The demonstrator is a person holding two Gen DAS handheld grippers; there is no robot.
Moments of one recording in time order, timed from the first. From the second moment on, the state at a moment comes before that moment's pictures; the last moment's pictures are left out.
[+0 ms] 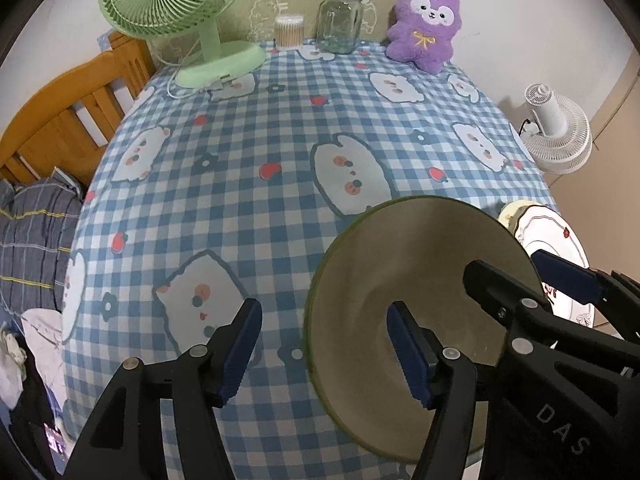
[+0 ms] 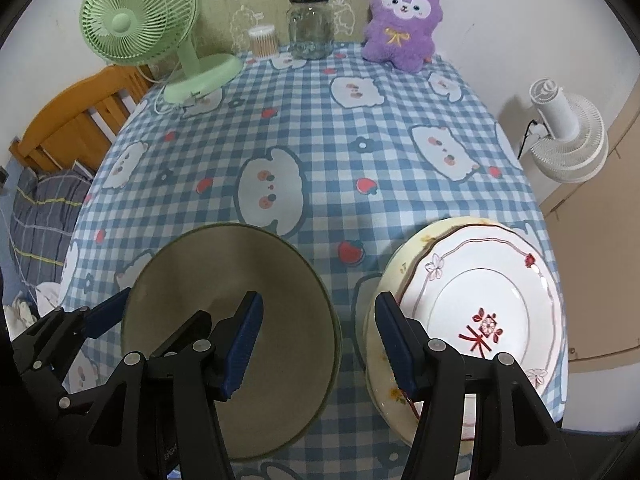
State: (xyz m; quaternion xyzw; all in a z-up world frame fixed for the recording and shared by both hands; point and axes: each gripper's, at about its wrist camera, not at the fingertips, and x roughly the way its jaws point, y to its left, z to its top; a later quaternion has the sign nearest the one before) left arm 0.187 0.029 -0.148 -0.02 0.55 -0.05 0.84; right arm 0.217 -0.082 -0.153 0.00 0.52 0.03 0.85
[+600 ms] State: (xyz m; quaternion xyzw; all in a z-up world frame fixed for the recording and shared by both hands) left arm 0.194 0.031 -0.171 -0.04 0.56 -0.06 0.82; right arm 0.241 -0.075 -0.188 0.02 0.57 0.08 0.82
